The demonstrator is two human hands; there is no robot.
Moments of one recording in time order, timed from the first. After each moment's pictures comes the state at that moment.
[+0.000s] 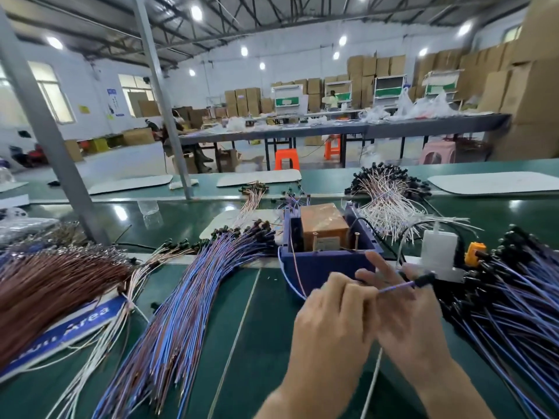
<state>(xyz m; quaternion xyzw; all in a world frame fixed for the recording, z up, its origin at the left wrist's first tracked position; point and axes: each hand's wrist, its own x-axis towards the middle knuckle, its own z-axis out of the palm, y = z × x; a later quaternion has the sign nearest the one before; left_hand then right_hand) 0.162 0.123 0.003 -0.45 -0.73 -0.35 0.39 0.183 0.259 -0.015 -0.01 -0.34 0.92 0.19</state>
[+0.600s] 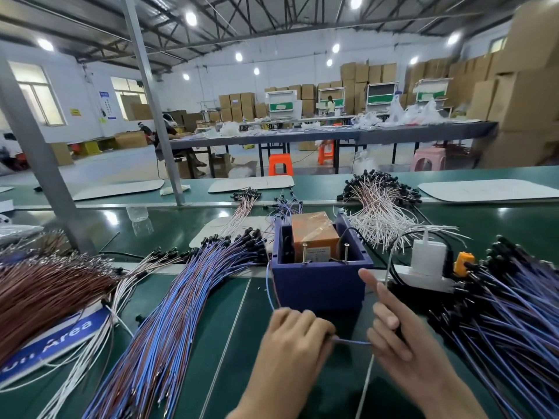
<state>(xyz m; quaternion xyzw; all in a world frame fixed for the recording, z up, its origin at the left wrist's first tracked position) 0.114 0.103 -0.044 -0.49 -0.77 -0.19 0.36 0.193 0.278 -0.026 -0.04 -0.37 0.92 0.14</state>
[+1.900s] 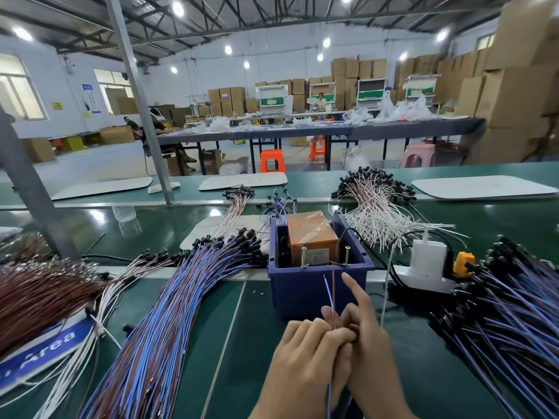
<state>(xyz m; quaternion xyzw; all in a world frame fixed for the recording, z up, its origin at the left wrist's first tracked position) 0.121 0.119 -0.047 -0.51 -0.69 -0.33 0.39 0.168 0.234 -0.063 -0.08 -0.82 0.41 0.38</state>
